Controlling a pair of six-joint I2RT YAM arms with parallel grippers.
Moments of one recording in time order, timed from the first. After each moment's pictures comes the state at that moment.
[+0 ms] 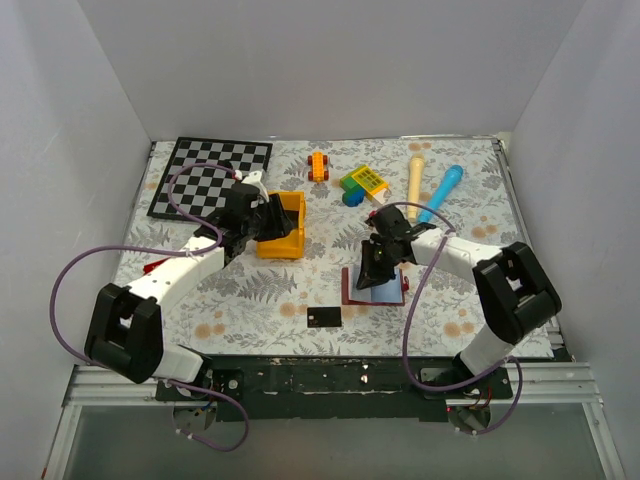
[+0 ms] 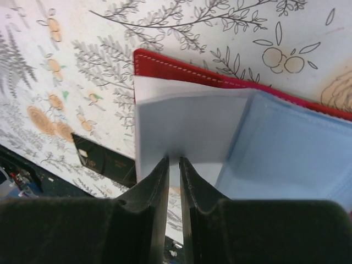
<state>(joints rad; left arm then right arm) -0.43 1.40 0.92 -0.14 0.07 -0.51 0.59 1.65 0.94 -0.46 -0.32 0.57</state>
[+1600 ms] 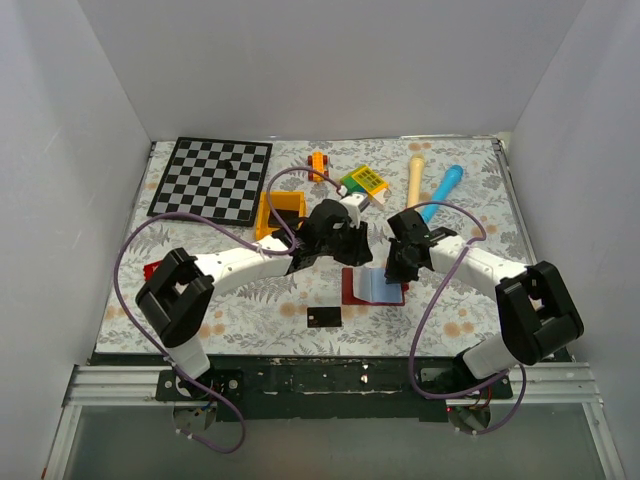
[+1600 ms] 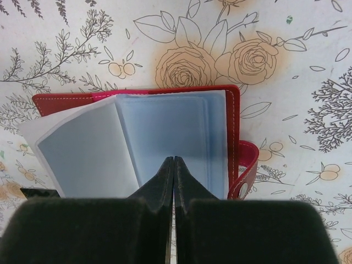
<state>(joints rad) -0.87 1.71 1.15 -0.03 0.18 -0.46 0.52 1.48 0.85 -0.55 0.01 0.68</state>
